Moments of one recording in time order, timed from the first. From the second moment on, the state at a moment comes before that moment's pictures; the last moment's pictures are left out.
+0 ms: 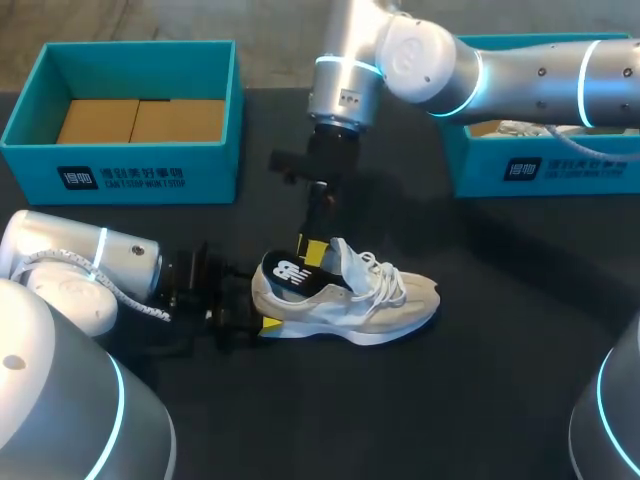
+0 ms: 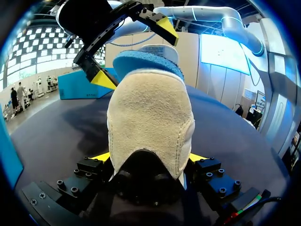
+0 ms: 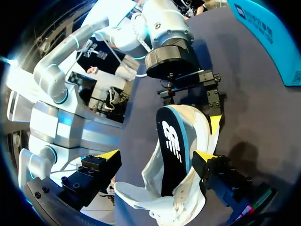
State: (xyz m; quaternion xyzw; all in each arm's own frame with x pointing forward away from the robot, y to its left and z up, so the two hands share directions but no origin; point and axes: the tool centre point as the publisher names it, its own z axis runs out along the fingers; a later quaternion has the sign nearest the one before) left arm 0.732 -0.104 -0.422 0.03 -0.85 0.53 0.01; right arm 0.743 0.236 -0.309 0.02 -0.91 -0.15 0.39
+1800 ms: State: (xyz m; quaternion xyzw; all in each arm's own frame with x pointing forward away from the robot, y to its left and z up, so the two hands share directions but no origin) left arm 0.732 -0.104 -0.422 0.03 -0.85 0.53 0.01; right arm 0.730 0.239 -0.320 0.01 -0.90 -0.18 0.39
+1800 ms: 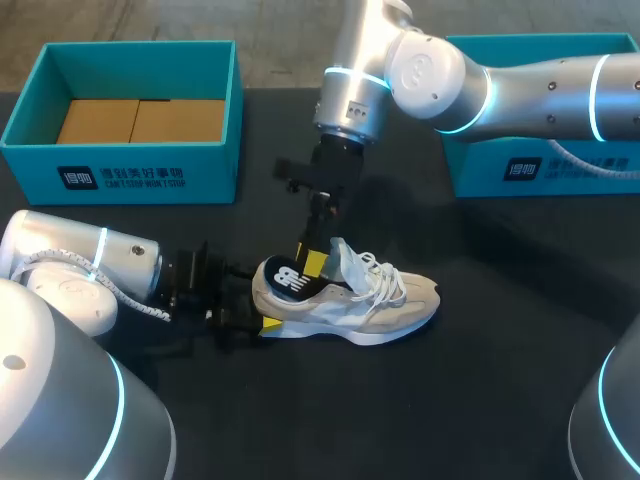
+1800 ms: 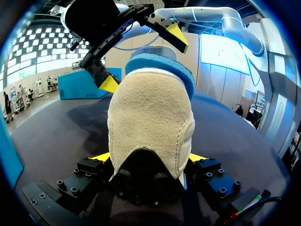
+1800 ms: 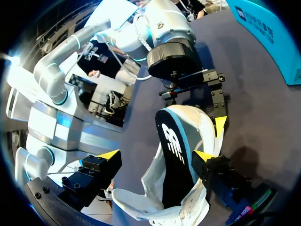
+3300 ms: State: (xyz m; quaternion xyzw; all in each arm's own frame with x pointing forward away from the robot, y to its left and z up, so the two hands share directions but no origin) left arm 0.732 -0.104 -0.422 0.03 -0.85 0.53 0.01; right arm 0.735 0.246 -0.330 -0.02 -0.91 -0.18 0.38
